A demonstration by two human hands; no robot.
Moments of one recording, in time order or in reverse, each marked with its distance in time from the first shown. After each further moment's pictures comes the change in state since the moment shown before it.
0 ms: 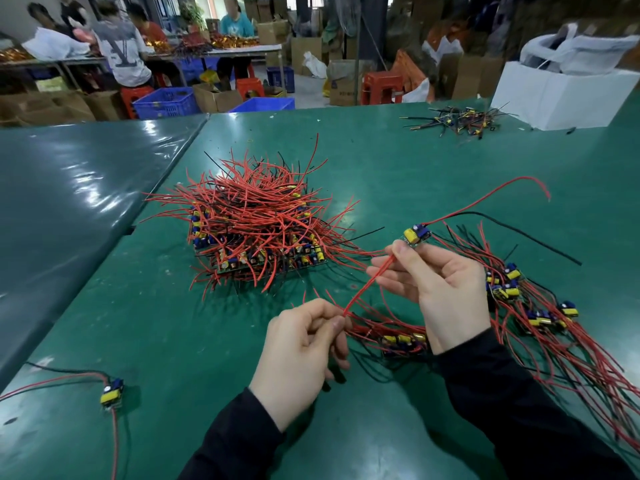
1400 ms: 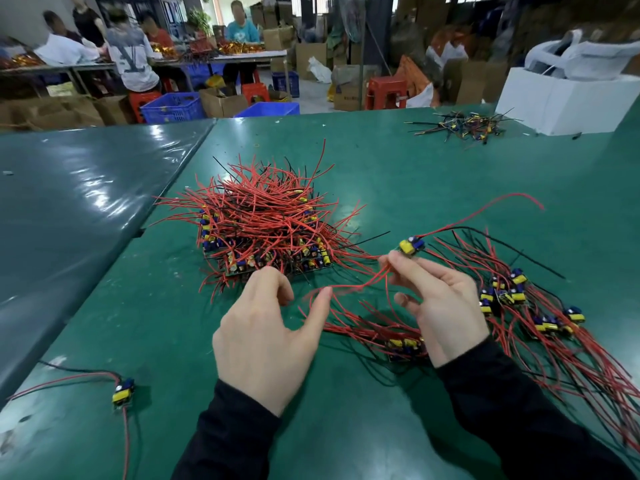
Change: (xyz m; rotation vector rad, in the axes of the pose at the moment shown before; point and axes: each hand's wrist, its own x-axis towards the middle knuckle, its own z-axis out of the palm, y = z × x) left_hand -0.003 0.020 -0.022 0.671 0.644 0.272; right_hand -0.001 0.004 0.001 -0.082 0.022 0.124
